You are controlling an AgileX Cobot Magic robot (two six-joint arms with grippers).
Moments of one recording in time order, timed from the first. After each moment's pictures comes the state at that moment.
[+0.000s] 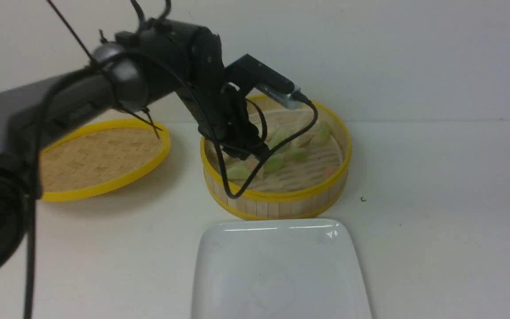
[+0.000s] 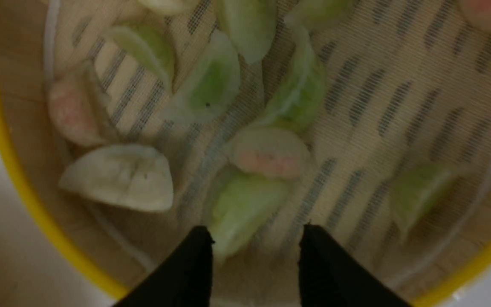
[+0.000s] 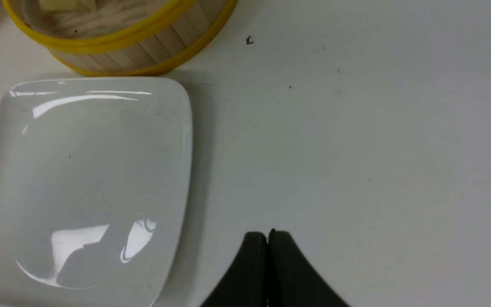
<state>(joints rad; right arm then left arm) -0.02 0.82 -0.83 0.34 1.10 -0.14 -0.45 2.11 -1.78 -0.03 0.84 0.29</state>
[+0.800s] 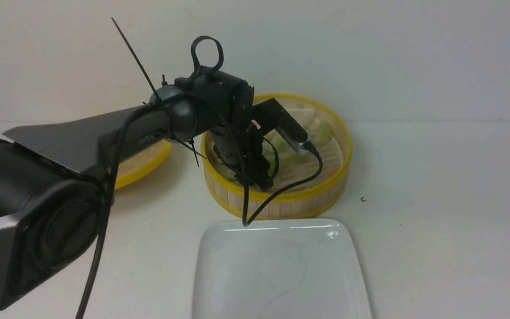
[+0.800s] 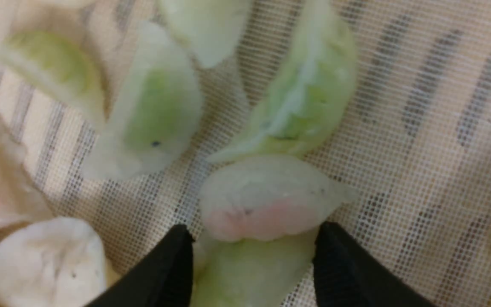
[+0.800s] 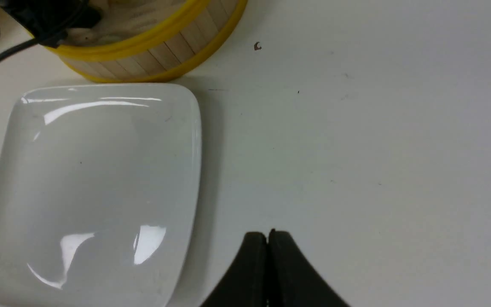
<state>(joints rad) -0.02 0.82 -0.83 0.36 1.09 -0.14 -0.50 2.27 -1.85 0.07 0.81 0.39</state>
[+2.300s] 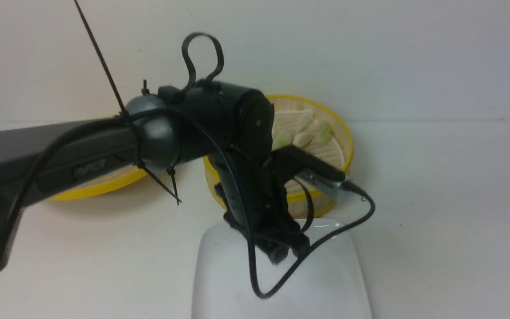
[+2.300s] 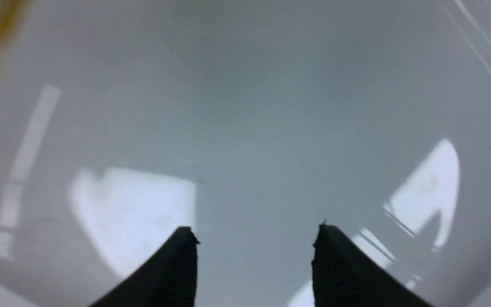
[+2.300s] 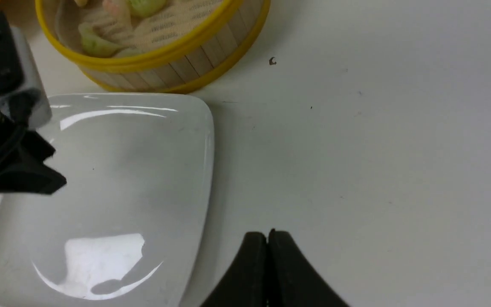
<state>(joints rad) -0.02 0.82 -0.83 0.40 1.07 -0.19 -0.66 1.93 -1.53 -0.15 1.06 0.20</state>
